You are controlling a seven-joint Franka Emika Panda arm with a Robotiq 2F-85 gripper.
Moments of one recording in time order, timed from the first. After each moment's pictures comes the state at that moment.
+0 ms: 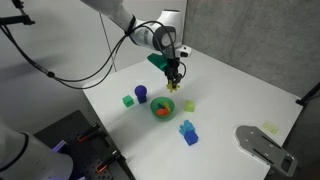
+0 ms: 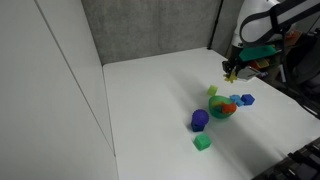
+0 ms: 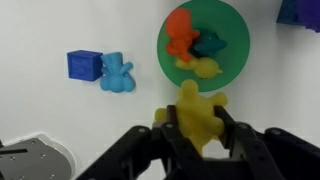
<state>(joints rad) 0.06 0.41 -0.14 -1.94 -0.09 2.32 0.29</state>
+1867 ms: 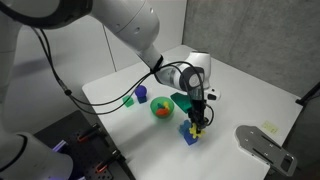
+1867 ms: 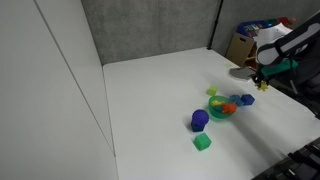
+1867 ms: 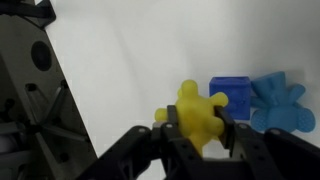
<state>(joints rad) -0.08 0.64 -0.33 -1.90 -0.27 2.37 0.36</state>
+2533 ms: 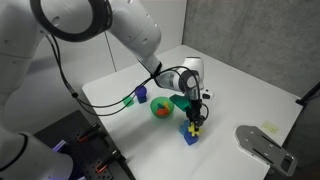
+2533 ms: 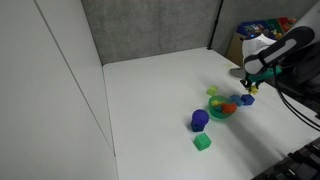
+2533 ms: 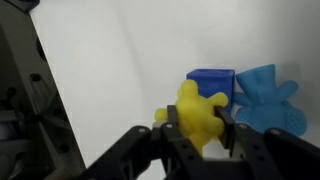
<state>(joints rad) -0.01 0.78 -0.34 -1.79 -0.29 2.37 0.41</state>
